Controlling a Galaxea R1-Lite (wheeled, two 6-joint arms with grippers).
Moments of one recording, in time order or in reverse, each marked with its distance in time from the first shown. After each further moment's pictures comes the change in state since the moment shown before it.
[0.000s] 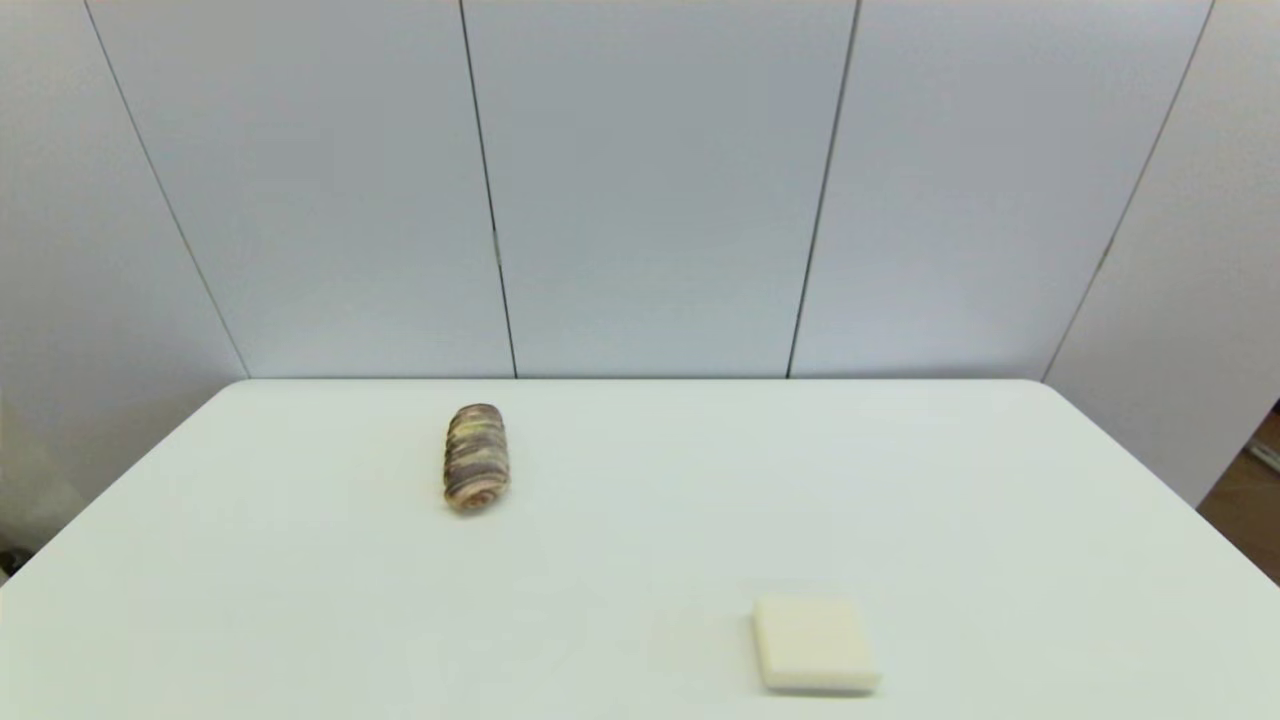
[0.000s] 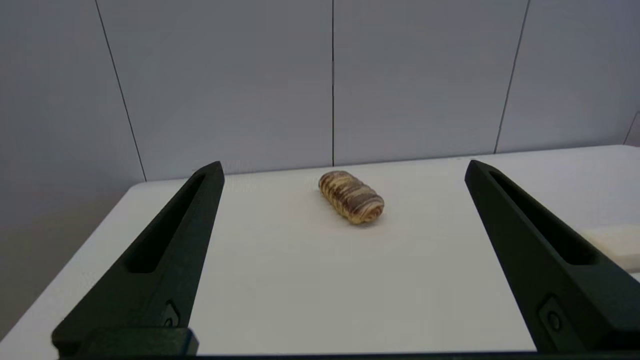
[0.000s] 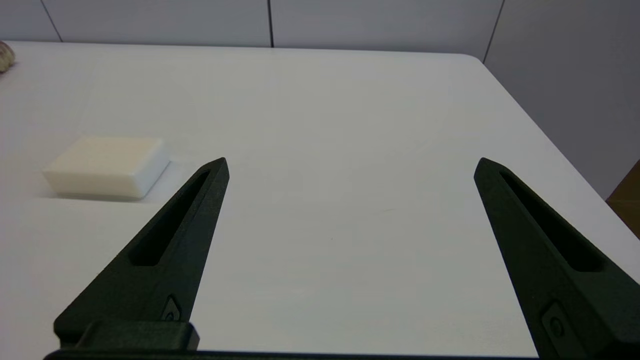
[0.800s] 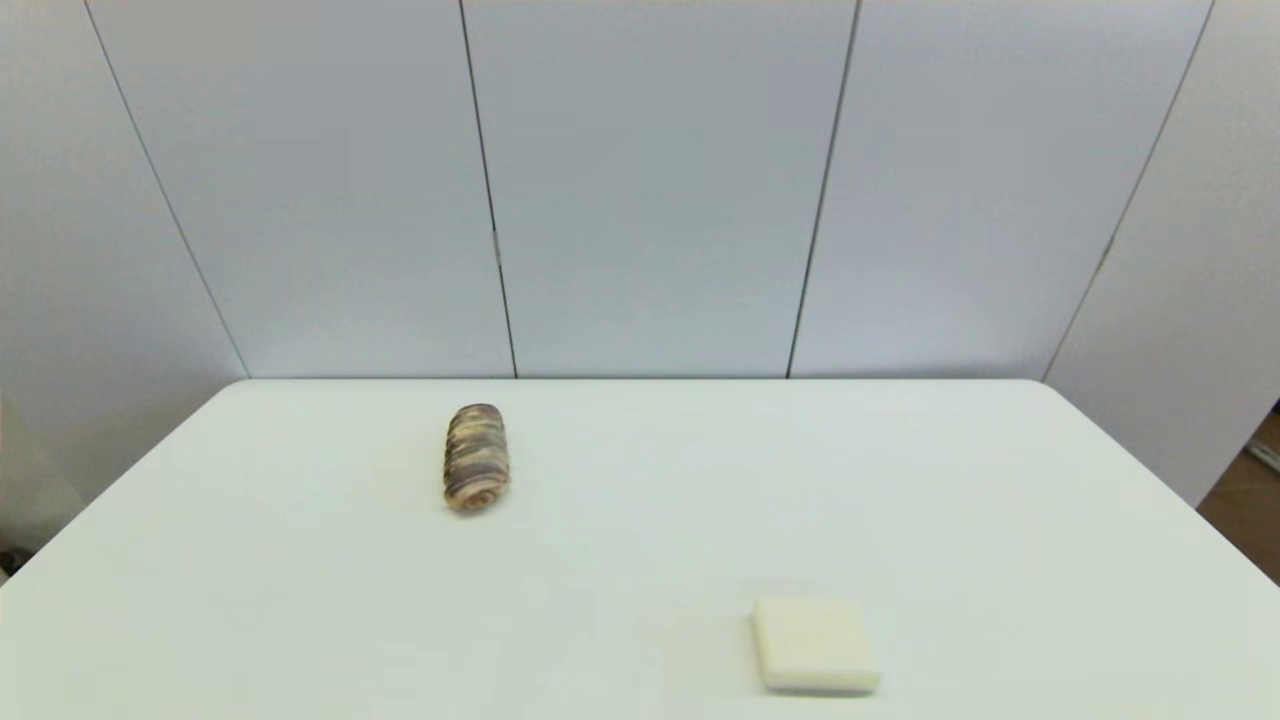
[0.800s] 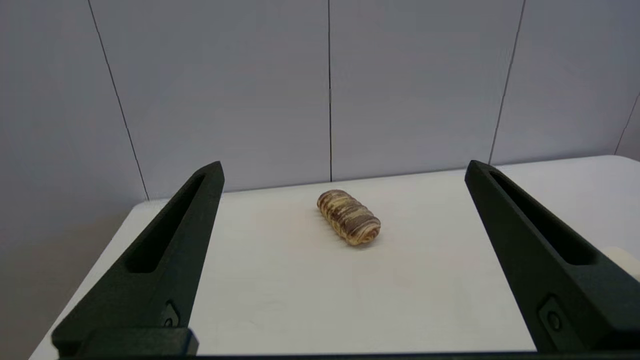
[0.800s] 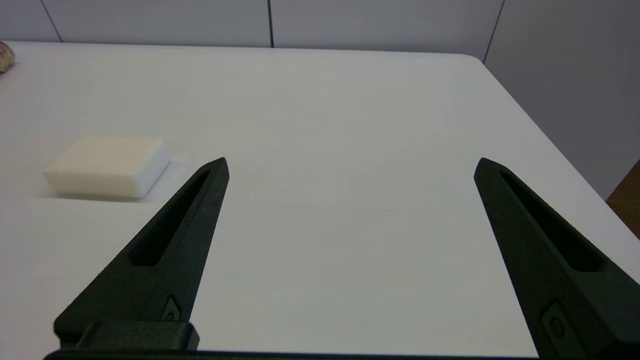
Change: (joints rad) left arm 0.002 0.198 -0.177 0.026 -0.013 0.009; right arm 0.000 0.000 0.000 0.000 0.000 0.000
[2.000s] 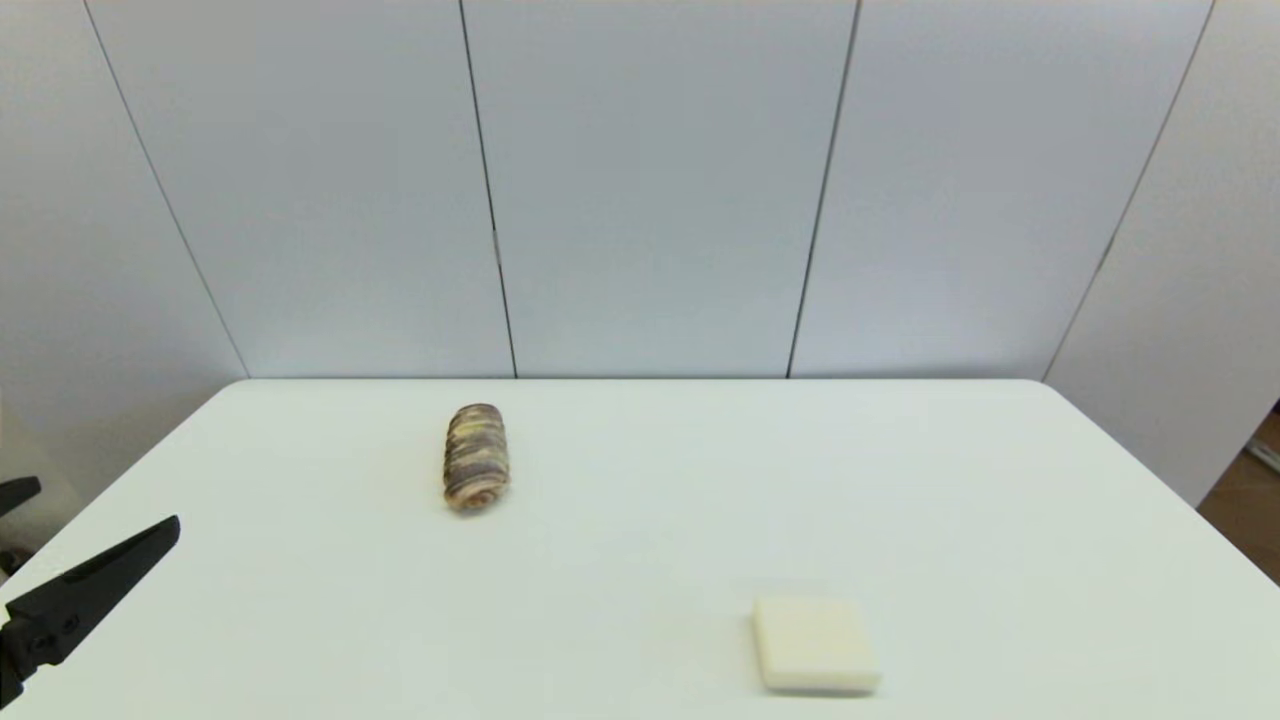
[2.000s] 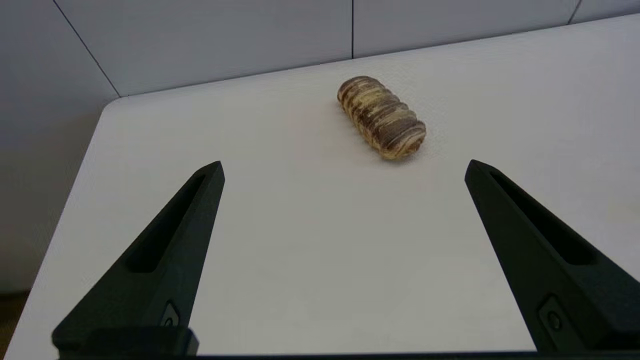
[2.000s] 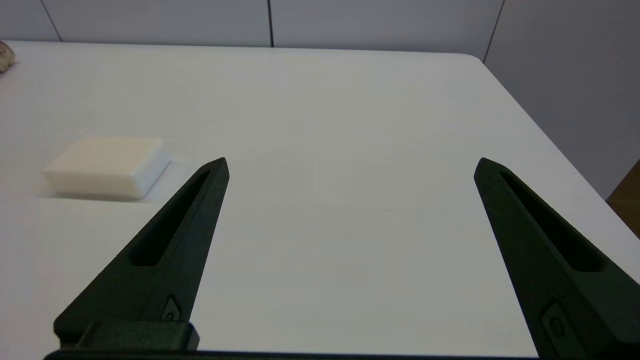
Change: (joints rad) left arm 0.004 0.538 0.049 -0.172 0.005 0.125; right arm 0.000 0.000 0.000 0.000 0.000 0.000
